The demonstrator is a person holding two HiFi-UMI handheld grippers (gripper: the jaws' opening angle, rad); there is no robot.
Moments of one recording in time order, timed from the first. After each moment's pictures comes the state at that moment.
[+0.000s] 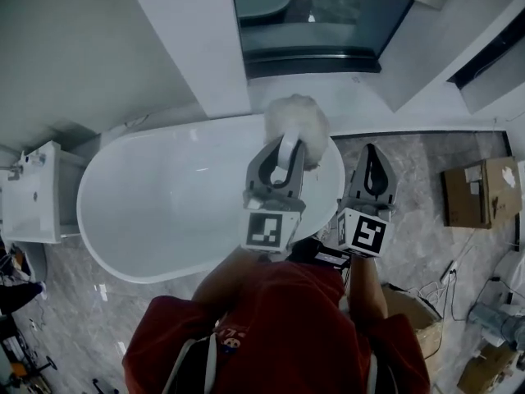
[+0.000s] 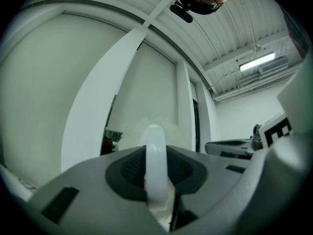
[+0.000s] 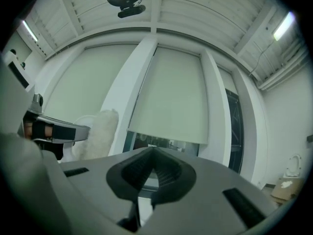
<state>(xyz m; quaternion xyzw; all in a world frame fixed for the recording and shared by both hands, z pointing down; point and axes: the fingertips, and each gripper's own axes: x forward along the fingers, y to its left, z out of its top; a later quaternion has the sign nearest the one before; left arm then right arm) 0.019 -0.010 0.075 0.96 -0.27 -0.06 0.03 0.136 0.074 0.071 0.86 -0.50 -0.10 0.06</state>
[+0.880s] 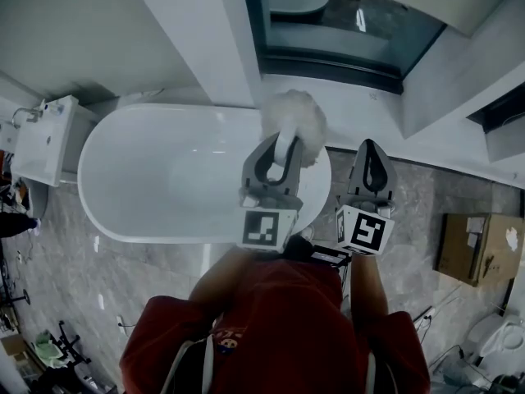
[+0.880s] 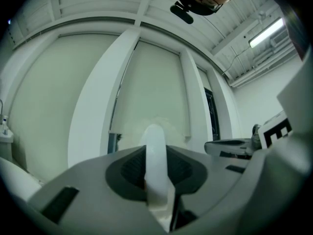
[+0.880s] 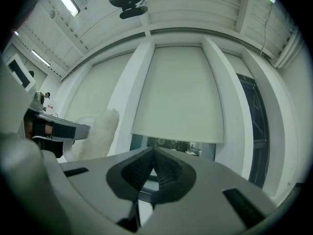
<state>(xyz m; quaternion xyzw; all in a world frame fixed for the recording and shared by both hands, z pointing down) 0.111 0.010 0.068 0.92 -0.39 -0.04 0.00 0.248 0.060 0.072 0.78 -0.62 -0.09 0.03</state>
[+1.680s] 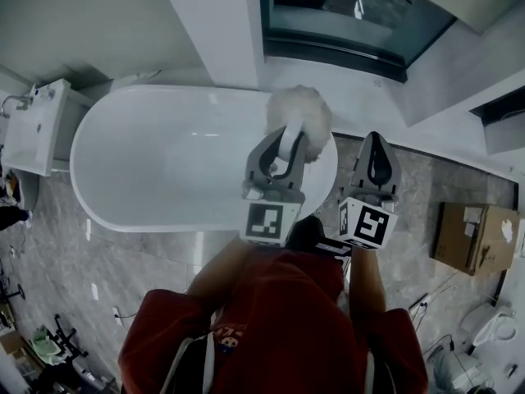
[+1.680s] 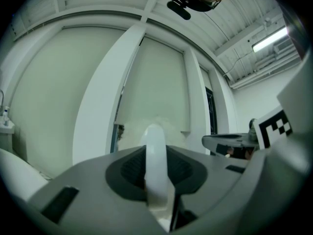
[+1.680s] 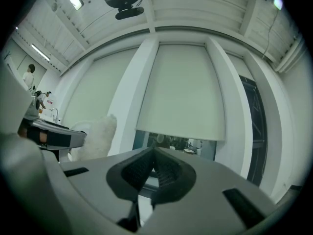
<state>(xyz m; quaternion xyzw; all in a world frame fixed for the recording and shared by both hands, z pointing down) 0.072 0.007 0.104 0.92 -0.38 -0.03 0.03 0.209 0.055 0.090 0.79 -0.61 -0.08 0.05</state>
